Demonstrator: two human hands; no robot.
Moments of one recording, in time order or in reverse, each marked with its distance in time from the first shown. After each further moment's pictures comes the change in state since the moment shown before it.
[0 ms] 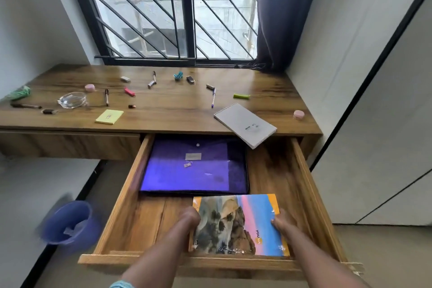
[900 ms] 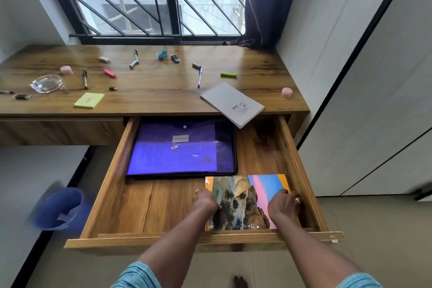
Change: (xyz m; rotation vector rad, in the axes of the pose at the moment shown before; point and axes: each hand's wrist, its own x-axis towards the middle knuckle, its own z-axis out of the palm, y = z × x) left_hand -0.023 0.049 0.054 -0.068 -0.049 0.065; right_hand -0.033 0.013 -0.016 -0.478 0.376 0.000
